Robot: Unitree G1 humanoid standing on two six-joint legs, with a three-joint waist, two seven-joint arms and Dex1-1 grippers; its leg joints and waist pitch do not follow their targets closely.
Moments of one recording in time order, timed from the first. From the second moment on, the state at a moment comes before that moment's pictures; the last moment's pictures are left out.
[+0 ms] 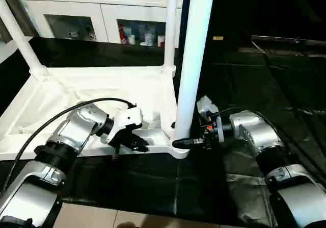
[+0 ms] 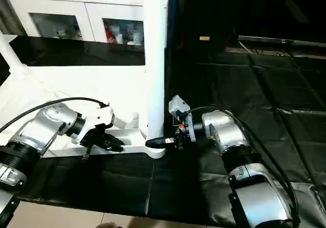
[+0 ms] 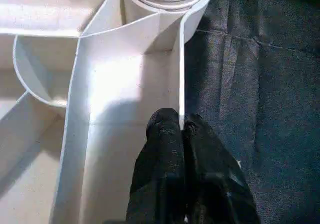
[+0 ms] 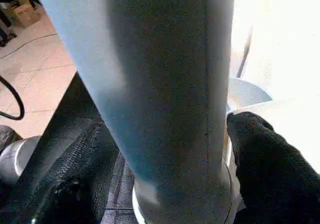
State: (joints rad) left arm -0.69 0.50 -0.37 0.60 0.05 0.17 -1.44; right arm -0.71 -0.28 0.17 0.81 0.13 0.12 1.44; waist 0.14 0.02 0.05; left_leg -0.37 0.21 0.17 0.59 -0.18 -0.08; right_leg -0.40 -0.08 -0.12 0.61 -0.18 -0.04
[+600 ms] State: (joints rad) left arm -0.72 0.36 -0.26 0.66 0.05 0.36 -1.14; right arm -0.70 -0.18 0.04 0.81 0.12 0.16 0.97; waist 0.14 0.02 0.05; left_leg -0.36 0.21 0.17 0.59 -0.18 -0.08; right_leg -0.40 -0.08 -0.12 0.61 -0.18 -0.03
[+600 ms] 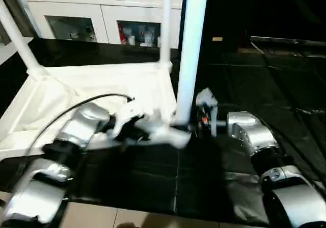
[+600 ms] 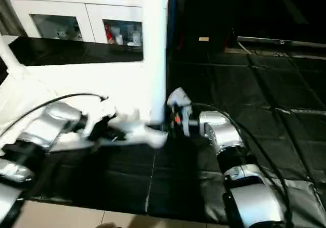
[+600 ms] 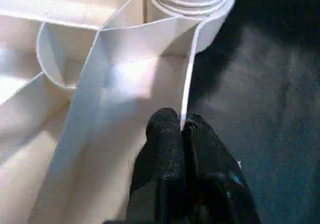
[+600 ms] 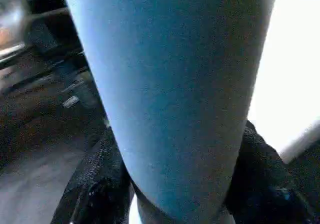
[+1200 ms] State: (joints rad) left arm -0.75 0.24 -0.18 0.73 0.04 0.40 -0.87; right arm -0.72 -0.06 -0.05 0.83 0.07 0.13 0.54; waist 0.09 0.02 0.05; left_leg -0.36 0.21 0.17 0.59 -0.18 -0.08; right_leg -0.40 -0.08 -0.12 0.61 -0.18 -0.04
